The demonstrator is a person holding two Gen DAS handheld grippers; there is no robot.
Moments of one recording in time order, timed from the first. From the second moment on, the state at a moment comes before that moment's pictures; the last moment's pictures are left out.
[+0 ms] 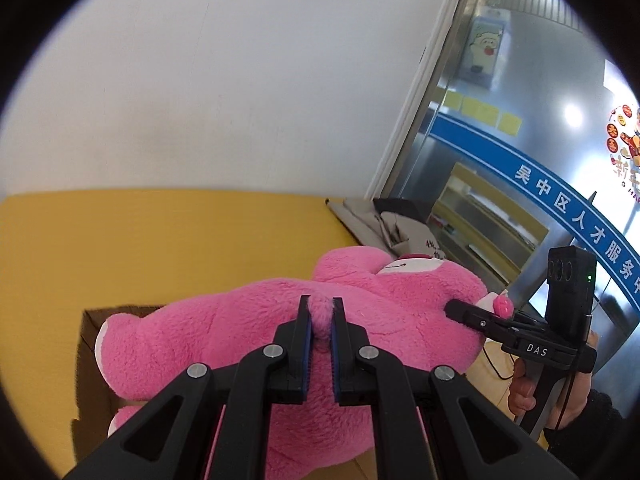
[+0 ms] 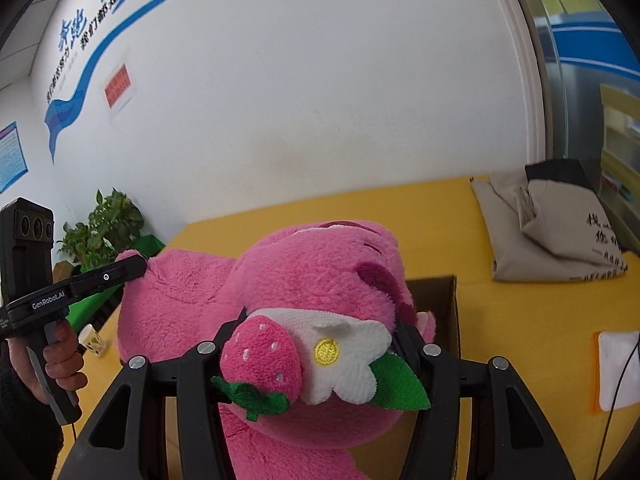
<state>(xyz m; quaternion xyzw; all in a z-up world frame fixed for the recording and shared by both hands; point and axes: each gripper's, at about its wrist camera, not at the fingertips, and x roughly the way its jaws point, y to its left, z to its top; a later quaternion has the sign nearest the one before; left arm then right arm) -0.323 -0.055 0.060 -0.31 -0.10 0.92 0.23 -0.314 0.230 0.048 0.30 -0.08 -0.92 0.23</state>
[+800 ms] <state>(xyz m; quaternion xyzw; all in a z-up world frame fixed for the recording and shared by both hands) -0.330 -0.076 0.040 -0.35 -0.13 0.91 0.19 -0.323 0.253 -0.015 0.39 -0.09 -0.90 0.17</state>
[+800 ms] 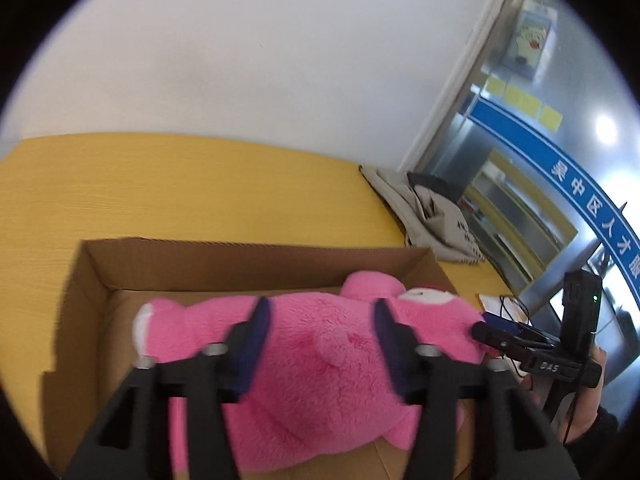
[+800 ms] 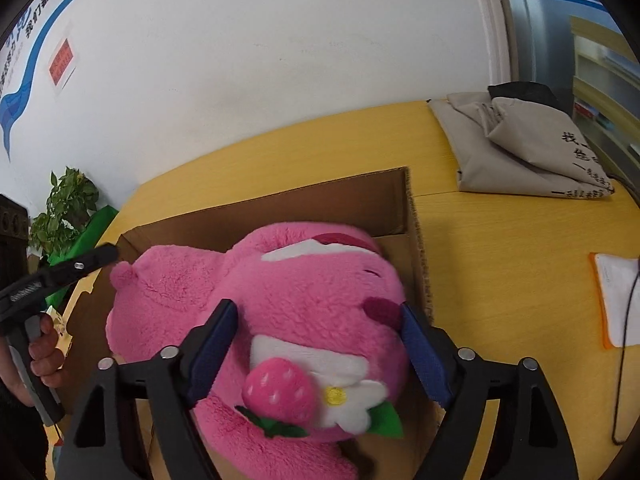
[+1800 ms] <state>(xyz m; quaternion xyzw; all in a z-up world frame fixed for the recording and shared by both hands) 0.016 -0.104 0.085 -0.27 -0.09 0.95 0.08 0.011 0.255 0.096 0.24 0.01 -0.94 0.25</state>
